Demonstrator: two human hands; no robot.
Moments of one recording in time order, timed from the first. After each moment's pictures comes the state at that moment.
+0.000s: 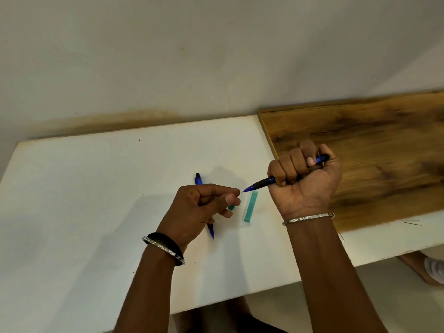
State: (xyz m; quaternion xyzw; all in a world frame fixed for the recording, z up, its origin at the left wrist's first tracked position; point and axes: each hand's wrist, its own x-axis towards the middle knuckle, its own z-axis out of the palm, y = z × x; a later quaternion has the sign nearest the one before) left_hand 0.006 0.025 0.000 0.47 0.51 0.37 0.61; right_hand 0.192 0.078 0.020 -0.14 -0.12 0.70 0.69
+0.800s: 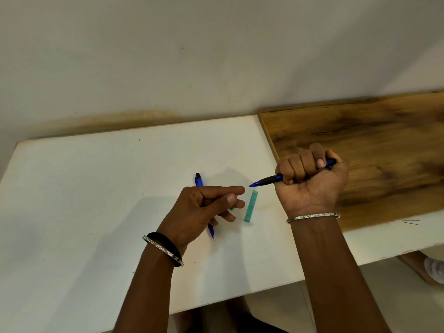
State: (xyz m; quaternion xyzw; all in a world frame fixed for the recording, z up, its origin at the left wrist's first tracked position) left_hand 0.006 0.023 0.005 0.49 0.50 0.35 0.63; right_hand 0.198 0.078 0.023 -0.15 -0.07 0.68 0.72
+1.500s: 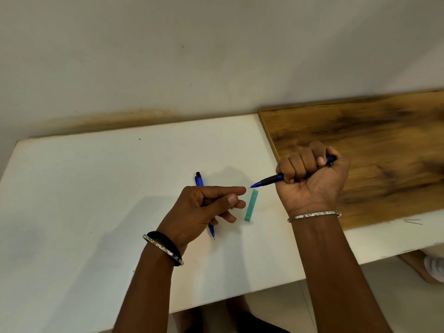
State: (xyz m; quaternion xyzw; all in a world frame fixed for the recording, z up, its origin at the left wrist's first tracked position) left_hand 0.005 0.022 0.005 0.49 0.49 0.34 0.63; right_hand 0.197 0.078 0.027 -0.16 -0.06 0.68 0.71
